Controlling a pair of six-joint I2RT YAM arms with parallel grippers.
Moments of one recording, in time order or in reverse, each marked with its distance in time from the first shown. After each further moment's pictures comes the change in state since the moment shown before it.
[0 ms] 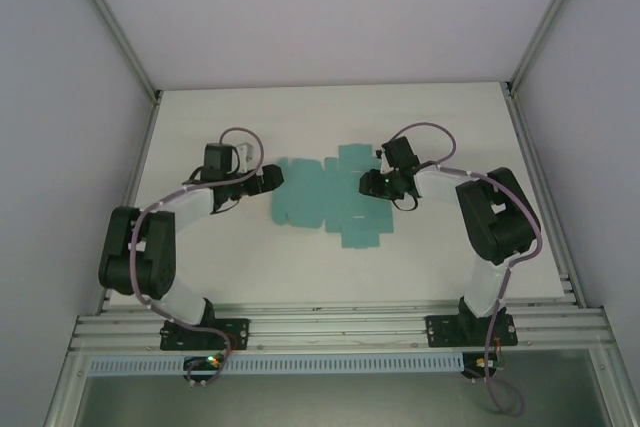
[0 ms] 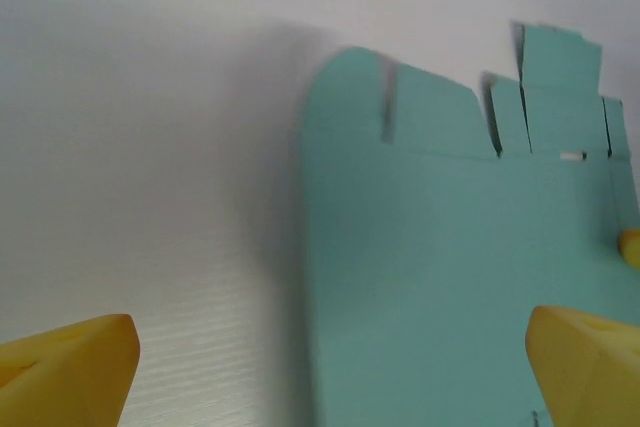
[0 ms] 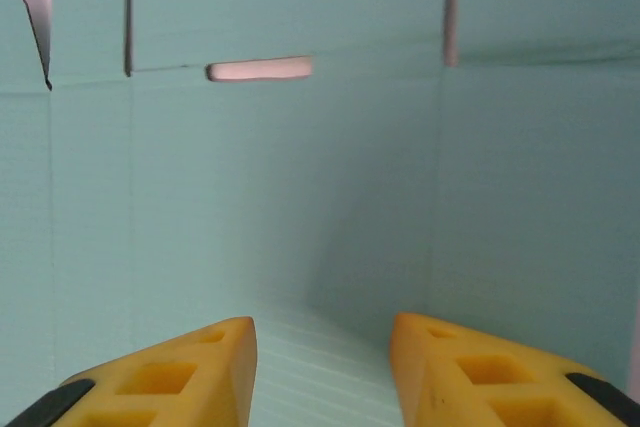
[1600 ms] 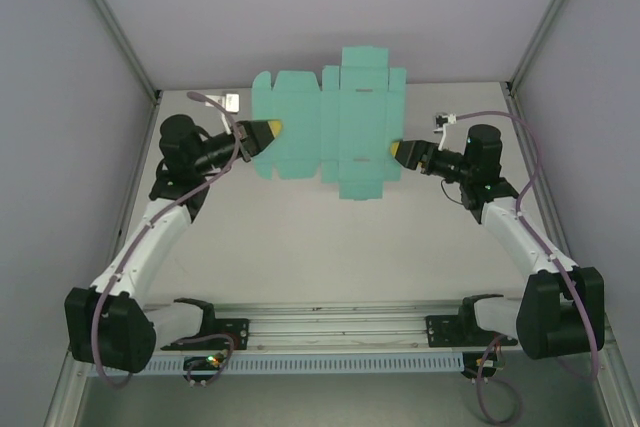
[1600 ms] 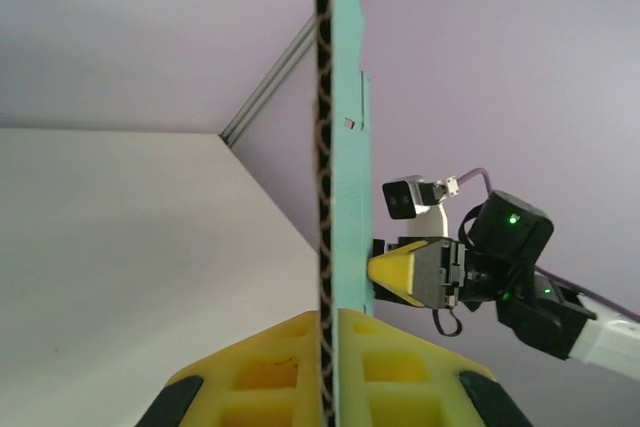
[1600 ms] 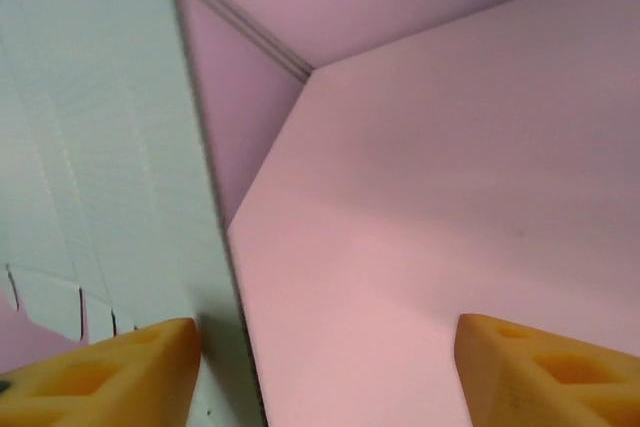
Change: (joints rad) left arm -0.036 -0.421 0.134 0.303 0.435 -0.320; right arm -0.304 -0.625 -0.235 0.320 -0.555 0.072
